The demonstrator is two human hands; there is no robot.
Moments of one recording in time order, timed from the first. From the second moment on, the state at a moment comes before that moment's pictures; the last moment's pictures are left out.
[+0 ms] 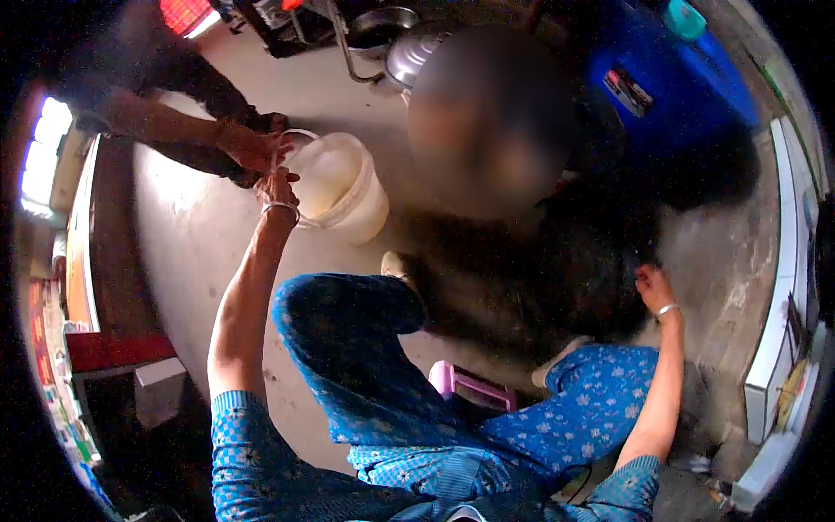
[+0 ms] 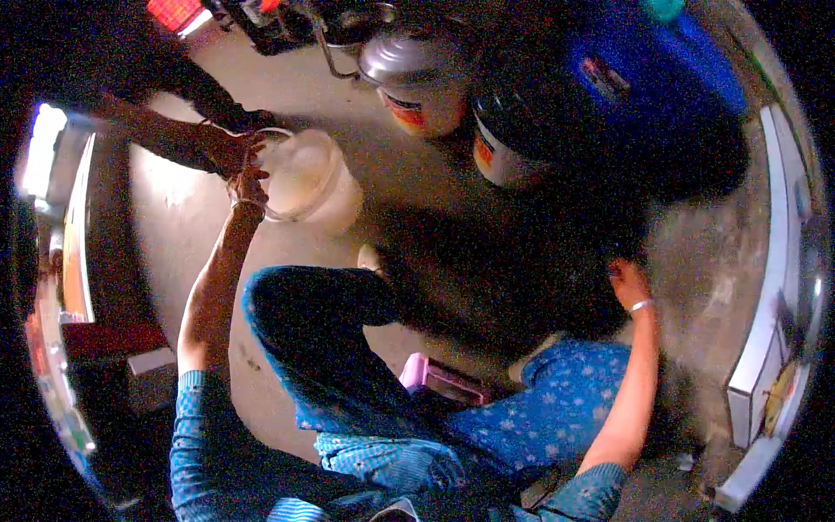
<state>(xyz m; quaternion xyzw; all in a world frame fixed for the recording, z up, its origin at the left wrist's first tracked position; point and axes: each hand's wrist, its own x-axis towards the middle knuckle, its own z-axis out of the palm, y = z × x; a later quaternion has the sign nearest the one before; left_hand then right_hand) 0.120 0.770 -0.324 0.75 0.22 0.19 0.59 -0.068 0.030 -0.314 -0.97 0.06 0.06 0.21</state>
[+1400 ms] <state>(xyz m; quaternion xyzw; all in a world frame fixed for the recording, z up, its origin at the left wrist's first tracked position) 0.054 0.518 -0.361 0.75 0.08 0.13 0.65 -0.085 -0.038 -0.346 -0.96 0.08 0.18 0.21</state>
